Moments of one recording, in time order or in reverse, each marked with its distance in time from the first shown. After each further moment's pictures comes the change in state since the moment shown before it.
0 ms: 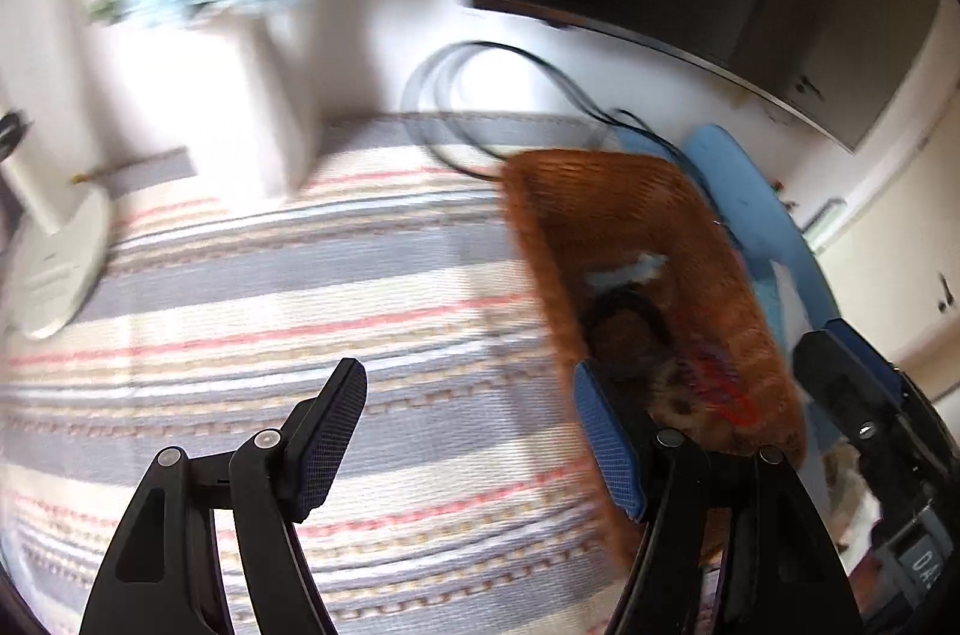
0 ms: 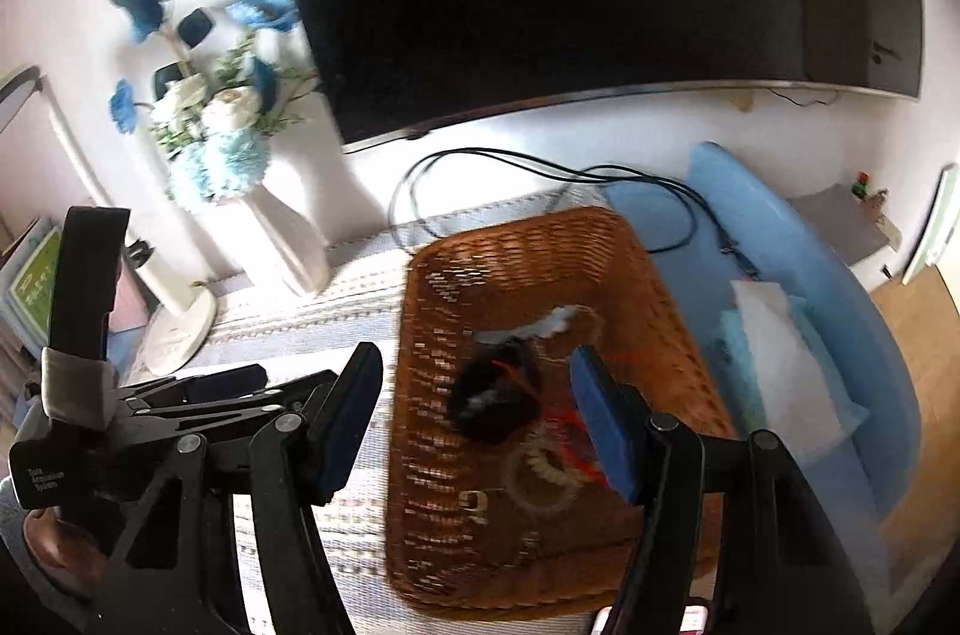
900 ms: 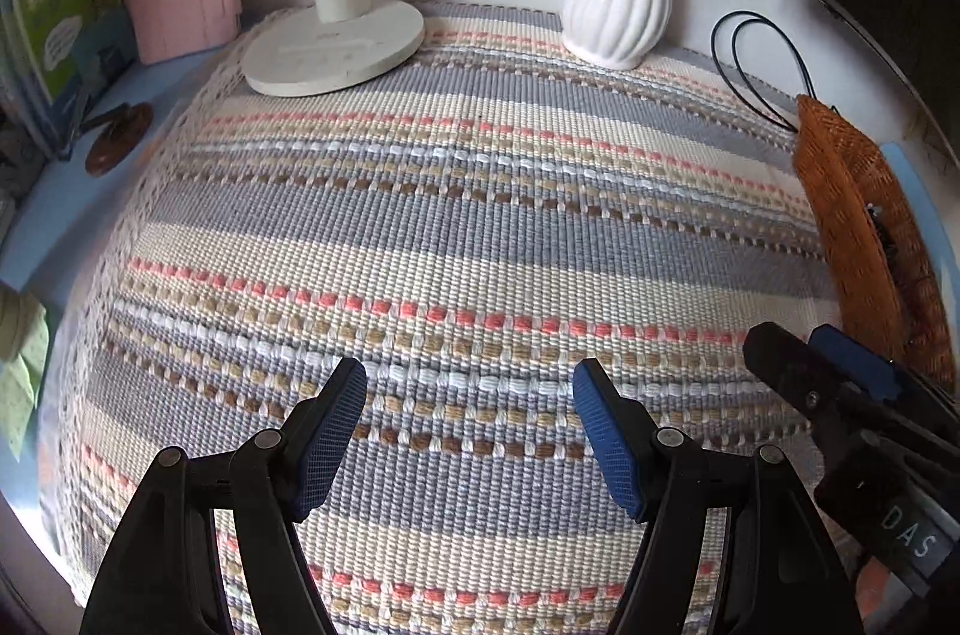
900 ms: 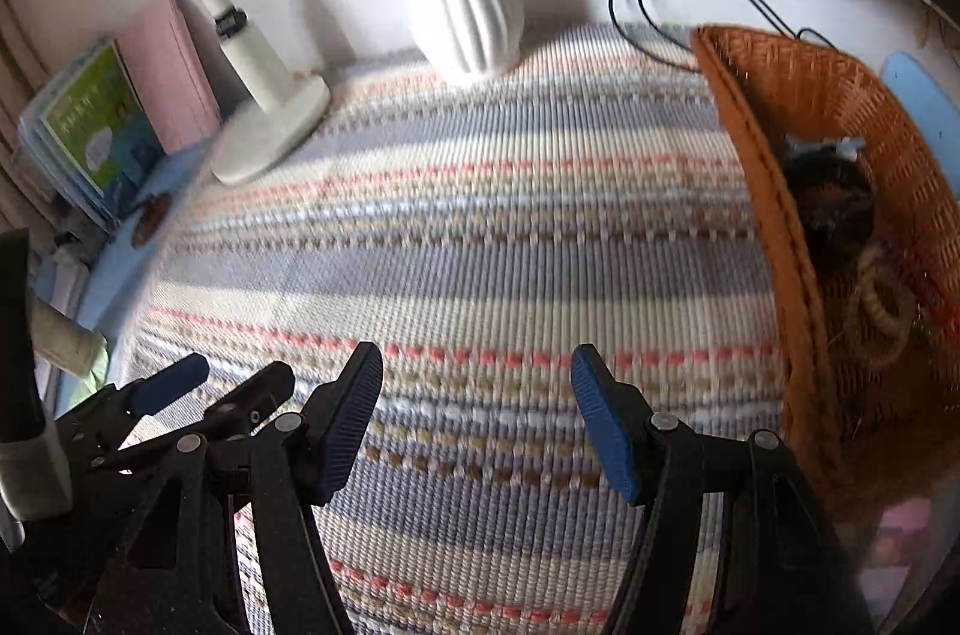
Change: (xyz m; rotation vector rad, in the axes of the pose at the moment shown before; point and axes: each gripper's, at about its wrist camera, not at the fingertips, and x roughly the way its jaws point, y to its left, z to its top) left arm -0.033 0.138 -0.123 -0.248 0.024 0.294; right arm 0.077 0.133 -0.101 -0.150 0.329 0.131
